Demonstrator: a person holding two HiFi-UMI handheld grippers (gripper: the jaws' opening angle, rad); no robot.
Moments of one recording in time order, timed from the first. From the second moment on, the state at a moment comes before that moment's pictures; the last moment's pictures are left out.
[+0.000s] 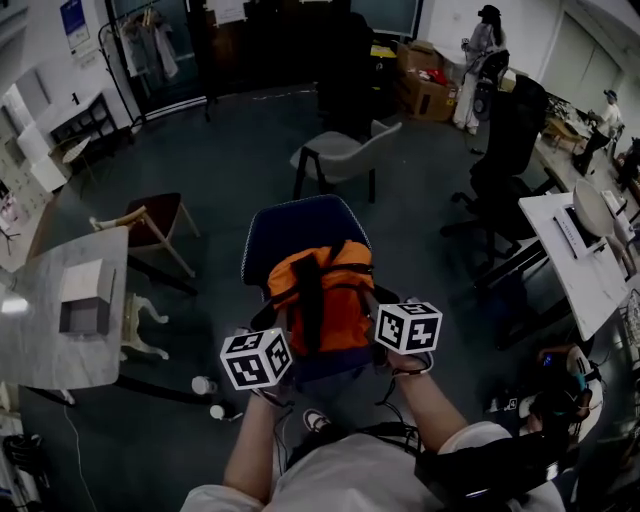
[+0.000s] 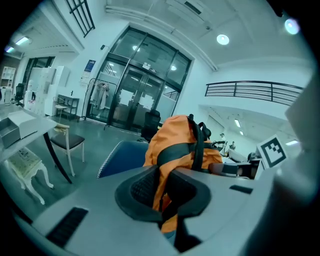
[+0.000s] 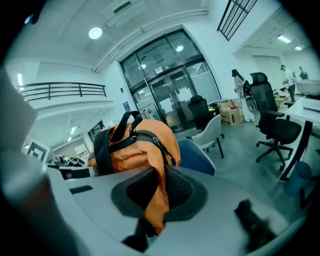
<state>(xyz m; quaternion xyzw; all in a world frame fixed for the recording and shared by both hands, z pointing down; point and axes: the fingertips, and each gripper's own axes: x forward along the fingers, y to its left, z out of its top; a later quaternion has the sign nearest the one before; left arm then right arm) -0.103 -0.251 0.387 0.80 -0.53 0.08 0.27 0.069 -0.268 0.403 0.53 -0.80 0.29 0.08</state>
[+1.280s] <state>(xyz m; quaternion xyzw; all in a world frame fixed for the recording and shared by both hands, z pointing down) 0.165 -0.098 0.394 0.86 -0.43 0.15 0.24 0.333 -0.069 0.424 0.61 -0.72 0.33 0.03</state>
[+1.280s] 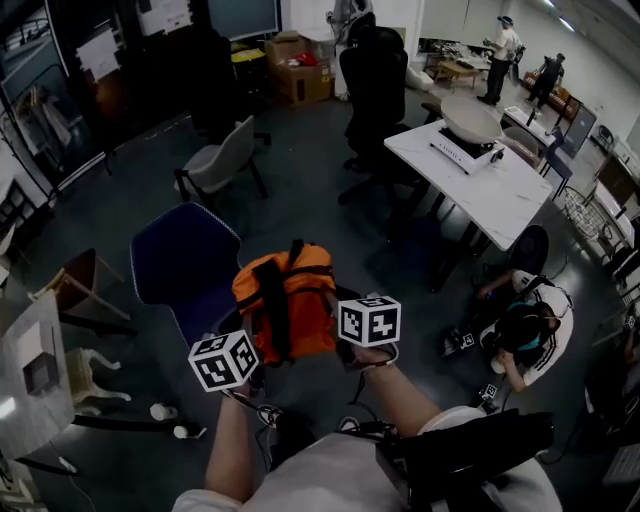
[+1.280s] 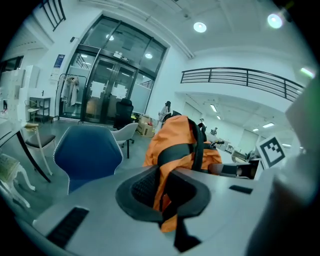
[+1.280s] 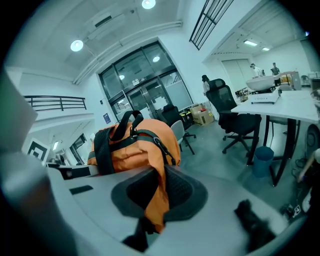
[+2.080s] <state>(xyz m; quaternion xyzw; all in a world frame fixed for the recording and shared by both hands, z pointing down) 0.211 -0.009 0.401 0.85 -0.43 0.18 0.24 0.377 0.011 0.431 0.61 -0.72 0.34 0.02</state>
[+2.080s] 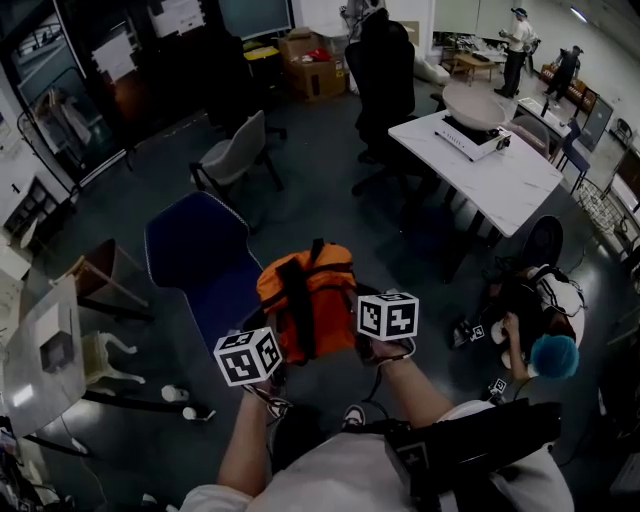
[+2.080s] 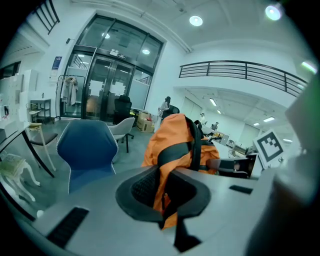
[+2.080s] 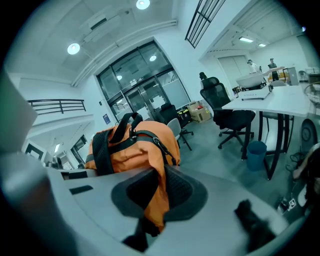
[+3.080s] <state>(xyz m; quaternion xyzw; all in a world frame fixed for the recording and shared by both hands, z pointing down) 0.133 -0.023 0.391 0.85 -0.44 0.18 0.24 0.298 -0.002 0.419 0.61 -0.71 0.33 0.04</state>
